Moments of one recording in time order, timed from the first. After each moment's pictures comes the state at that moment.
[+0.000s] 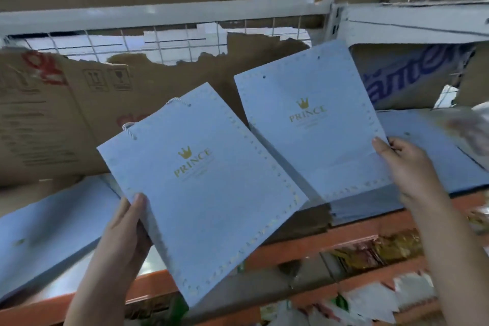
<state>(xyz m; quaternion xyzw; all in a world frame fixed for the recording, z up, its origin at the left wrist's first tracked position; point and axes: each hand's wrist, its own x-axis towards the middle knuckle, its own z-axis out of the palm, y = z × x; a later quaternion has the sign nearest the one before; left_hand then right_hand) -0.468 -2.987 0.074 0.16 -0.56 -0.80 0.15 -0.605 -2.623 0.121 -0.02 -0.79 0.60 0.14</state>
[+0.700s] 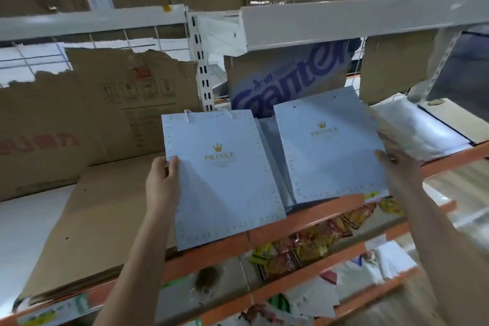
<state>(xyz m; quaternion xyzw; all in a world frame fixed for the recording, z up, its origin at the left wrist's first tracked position) -0.647 -2.731 0.069 0.21 -0.79 -0.53 0.24 -0.687 -2.338 0.078 -0.19 -0.85 0.46 0.18</state>
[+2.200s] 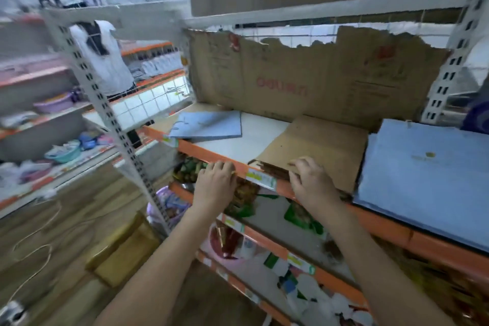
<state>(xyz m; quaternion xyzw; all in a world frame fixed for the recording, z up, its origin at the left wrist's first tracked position) -0.356 -2.828 0.046 0.38 -0.90 0.06 0.20 -0.519 -2.682 0.070 0.52 -0.80 0.31 0.01</state>
